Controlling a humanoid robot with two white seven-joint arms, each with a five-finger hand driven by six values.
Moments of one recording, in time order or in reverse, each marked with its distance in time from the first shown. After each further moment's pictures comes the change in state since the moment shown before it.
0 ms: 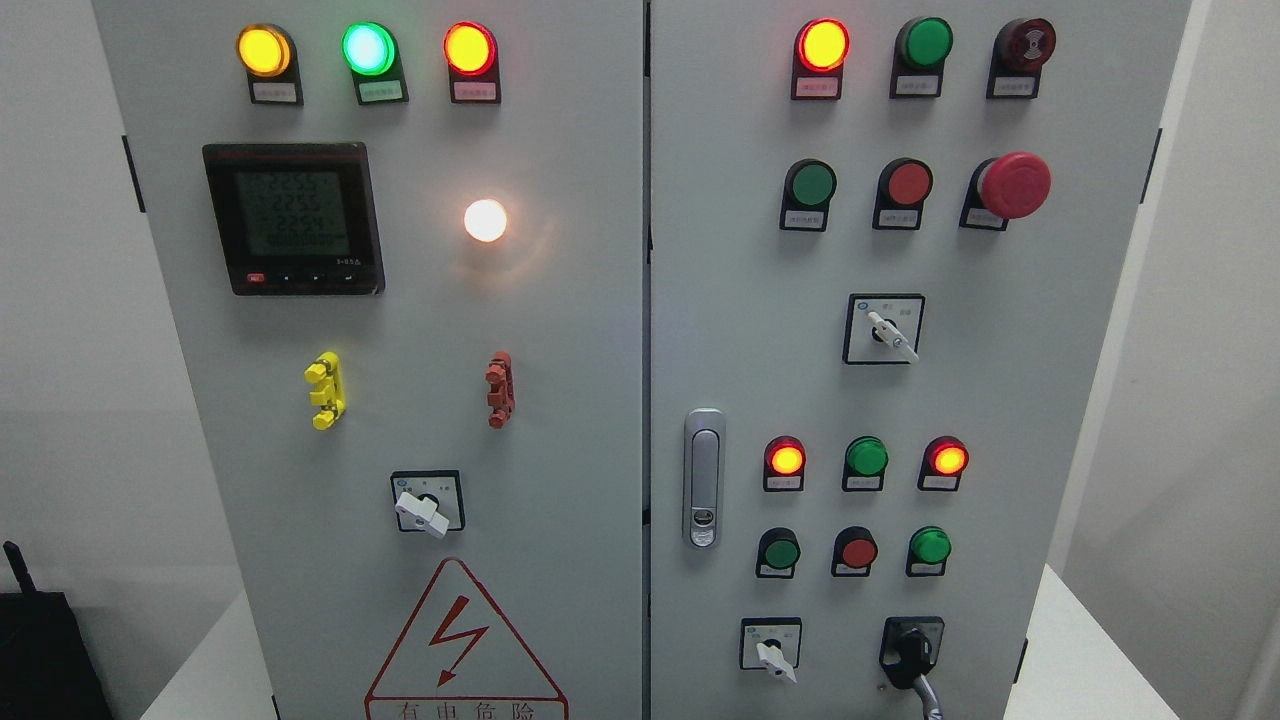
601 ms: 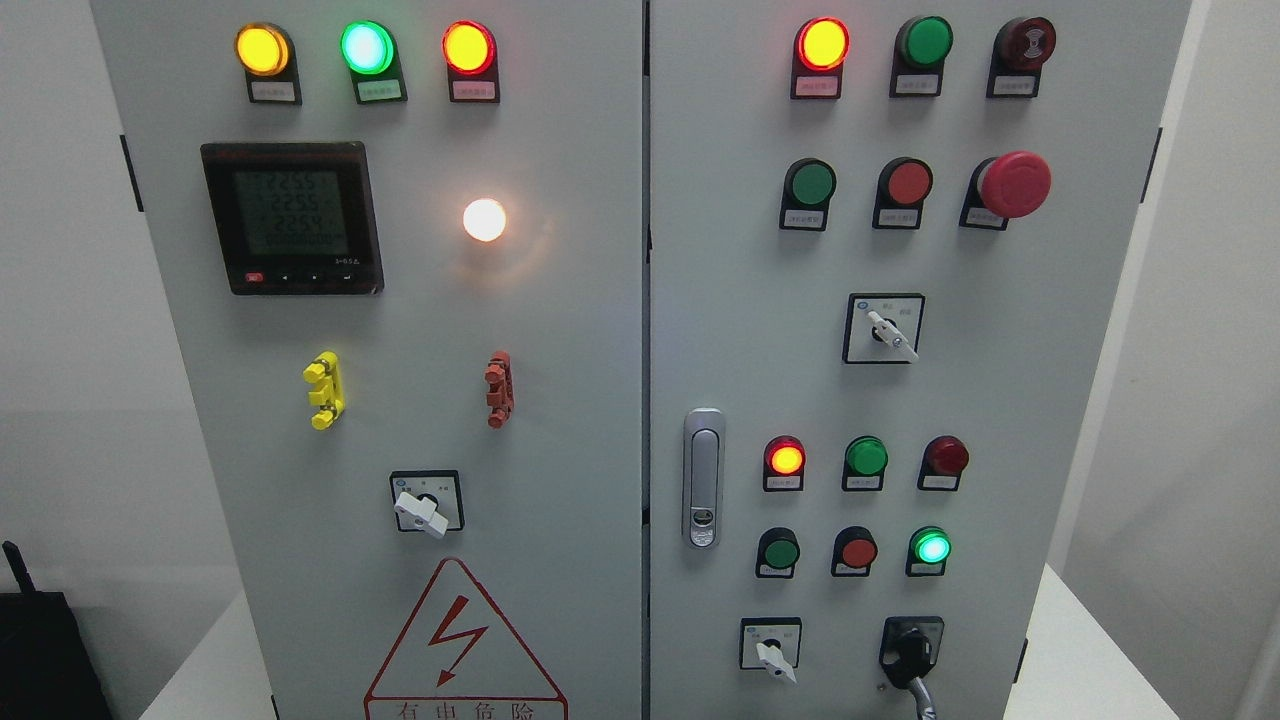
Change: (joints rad) left arm 0.000 0.000 0.000 0.000 0.000 0.000 0.000; right arm -0.005 0.000 0.007 0.002 0.000 0.006 -0.002
